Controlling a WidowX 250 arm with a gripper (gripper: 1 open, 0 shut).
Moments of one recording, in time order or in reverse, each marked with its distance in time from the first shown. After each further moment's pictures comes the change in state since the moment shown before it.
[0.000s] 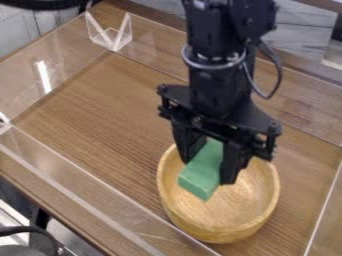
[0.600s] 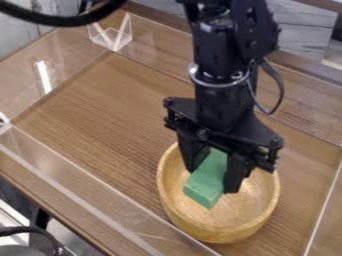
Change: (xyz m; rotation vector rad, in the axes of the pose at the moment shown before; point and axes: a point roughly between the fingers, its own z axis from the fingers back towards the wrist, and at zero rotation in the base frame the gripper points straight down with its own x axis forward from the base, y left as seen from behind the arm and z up) arm 0.003 0.000 -0.015 0.002 -0.003 0.004
